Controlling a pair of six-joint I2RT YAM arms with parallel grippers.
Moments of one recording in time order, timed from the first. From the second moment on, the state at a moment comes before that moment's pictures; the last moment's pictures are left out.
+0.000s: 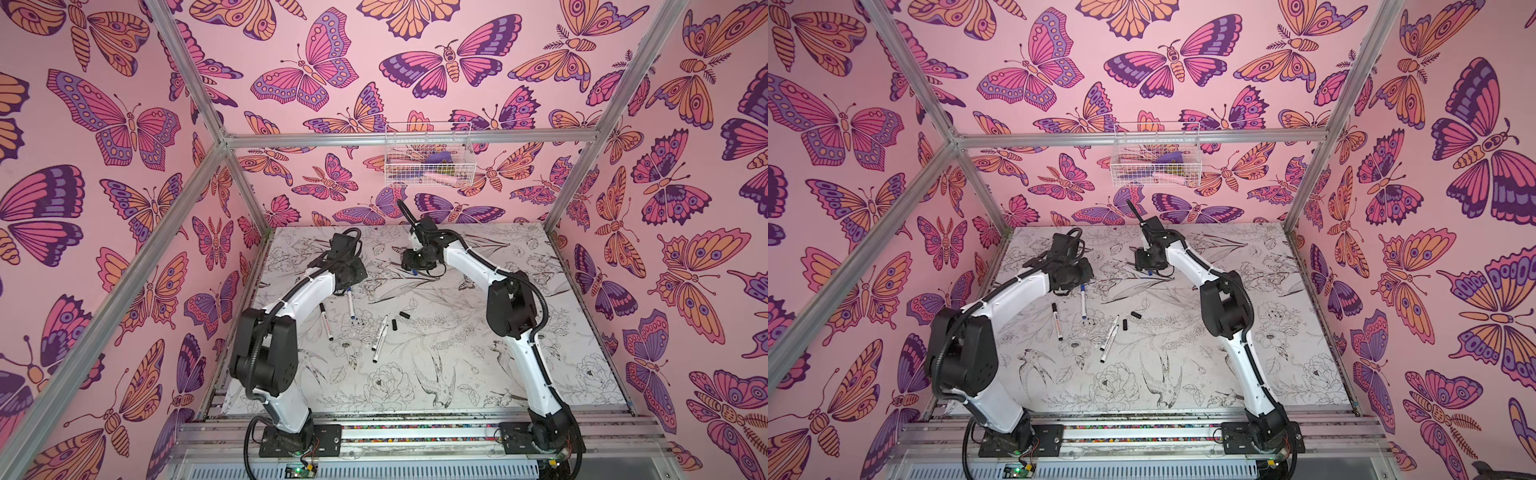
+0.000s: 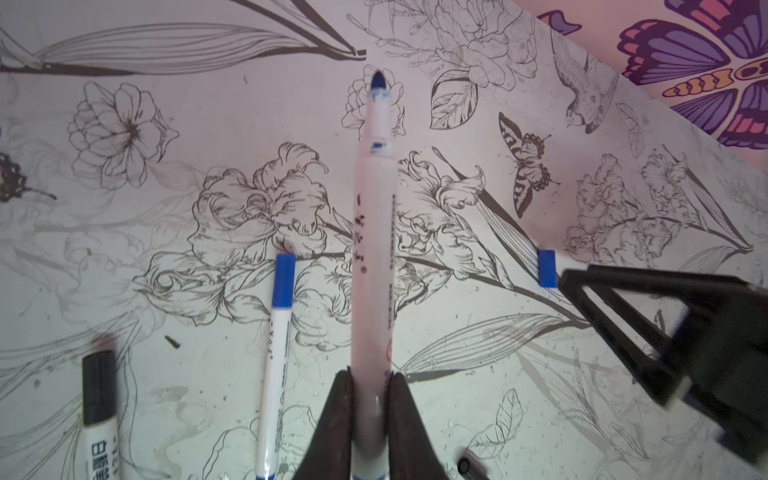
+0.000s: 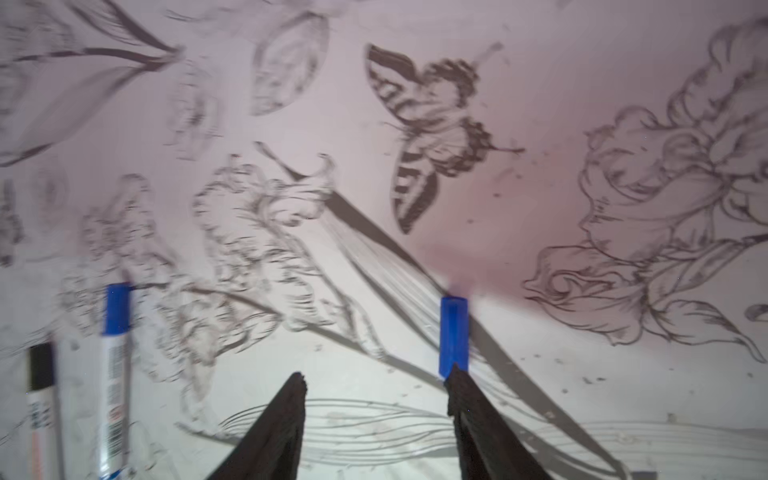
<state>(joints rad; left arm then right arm) -0.29 1.68 1.25 -0.49 -0.04 -0.64 0.50 2.48 2.23 -0.80 -0.13 0.36</state>
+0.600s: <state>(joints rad) -0.29 1.57 1.14 -0.47 -0.04 -0.66 0.49 2.60 2.38 -0.95 0.07 0.30</state>
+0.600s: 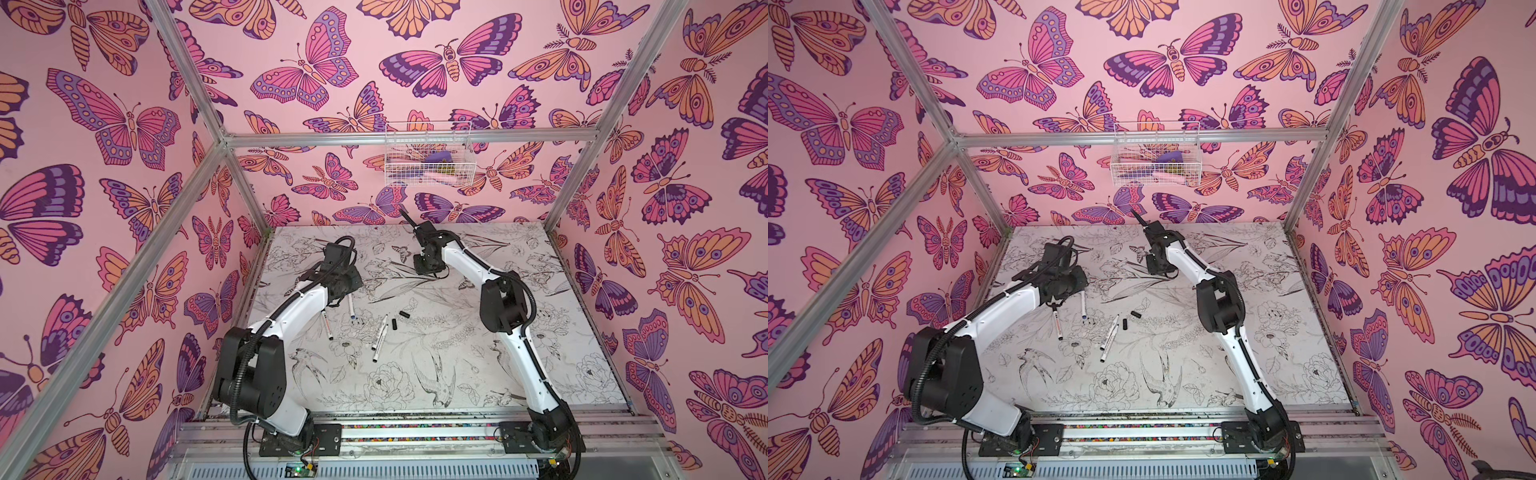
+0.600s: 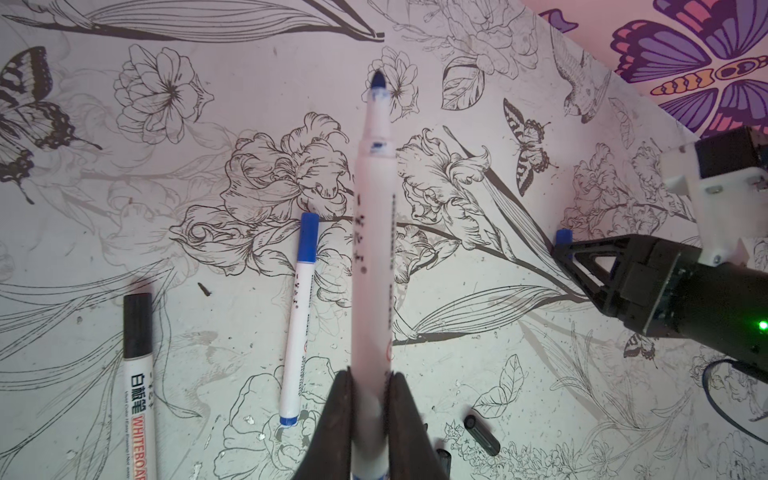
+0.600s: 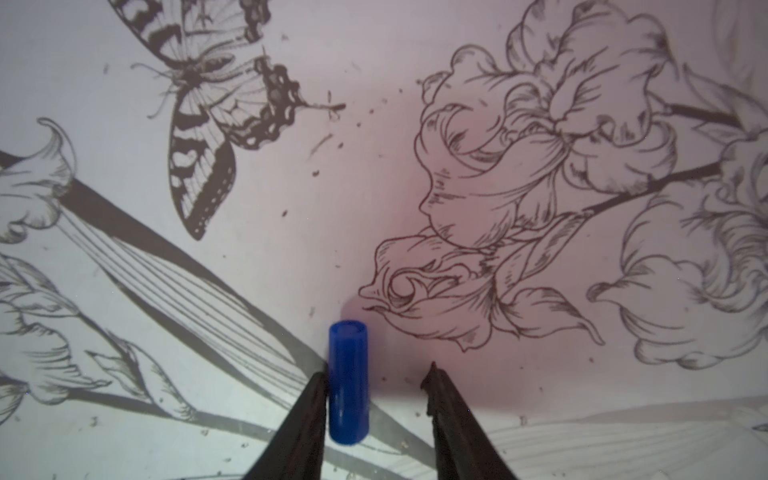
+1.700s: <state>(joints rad) -0.55 1.53 0.94 -0.14 0.36 -0.42 0.42 1.57 1.32 -0.27 -0.46 0.50</state>
